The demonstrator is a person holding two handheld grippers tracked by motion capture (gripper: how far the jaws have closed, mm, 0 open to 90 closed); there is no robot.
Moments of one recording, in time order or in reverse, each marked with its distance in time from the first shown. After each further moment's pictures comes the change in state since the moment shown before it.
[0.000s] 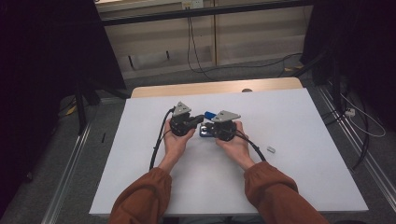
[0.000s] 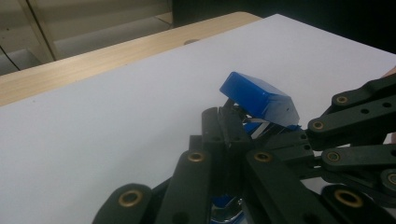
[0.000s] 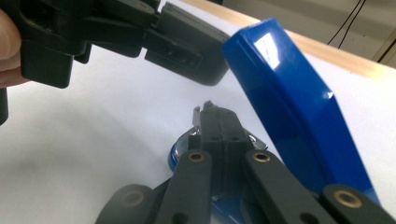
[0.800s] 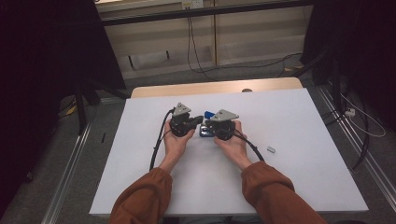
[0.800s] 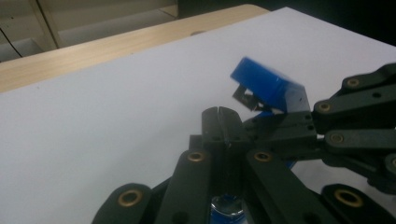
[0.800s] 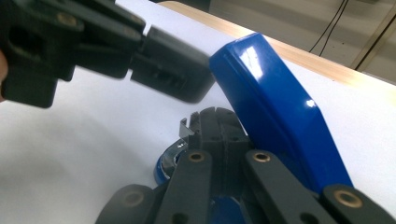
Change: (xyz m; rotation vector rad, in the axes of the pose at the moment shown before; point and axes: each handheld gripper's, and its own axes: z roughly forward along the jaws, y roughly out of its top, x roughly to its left) left arm 0.003 -0.007 0.005 0.032 0.020 -0.020; right arm 0.001 0.002 0.005 -0.011 -0.063 -0.003
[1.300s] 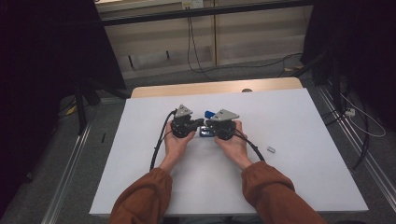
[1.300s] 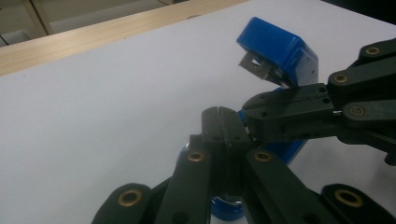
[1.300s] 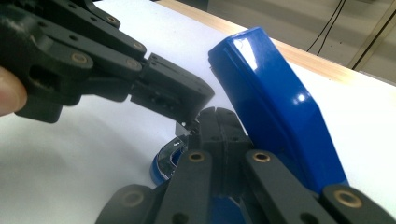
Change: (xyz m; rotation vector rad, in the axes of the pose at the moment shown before) left arm 0.000 -0.007 0.007 0.041 -0.013 0.035; right arm -0.001 0.000 0.000 -0.001 -0.002 -0.003
